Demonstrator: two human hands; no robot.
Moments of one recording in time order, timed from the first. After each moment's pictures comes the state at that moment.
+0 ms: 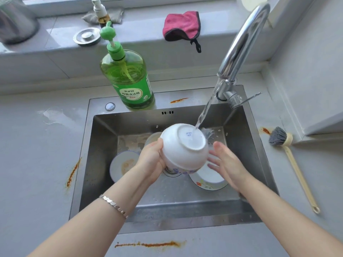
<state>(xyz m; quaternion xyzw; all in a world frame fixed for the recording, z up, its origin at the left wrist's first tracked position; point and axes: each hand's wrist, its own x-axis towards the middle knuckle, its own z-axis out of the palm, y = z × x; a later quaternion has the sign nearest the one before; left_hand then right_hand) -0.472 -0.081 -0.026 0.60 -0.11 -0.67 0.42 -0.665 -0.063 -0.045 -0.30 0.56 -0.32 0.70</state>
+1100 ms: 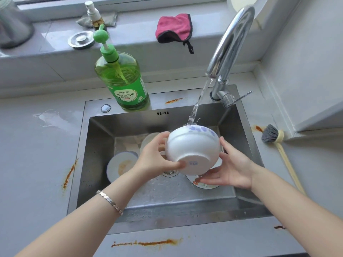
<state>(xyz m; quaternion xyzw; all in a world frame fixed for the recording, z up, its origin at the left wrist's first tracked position) -0.467 -0.069 -0.024 0.60 -0.53 -0.53 0.28 -0.692 -0.070 -0.017 -0.02 0.51 -0.21 0.83</state>
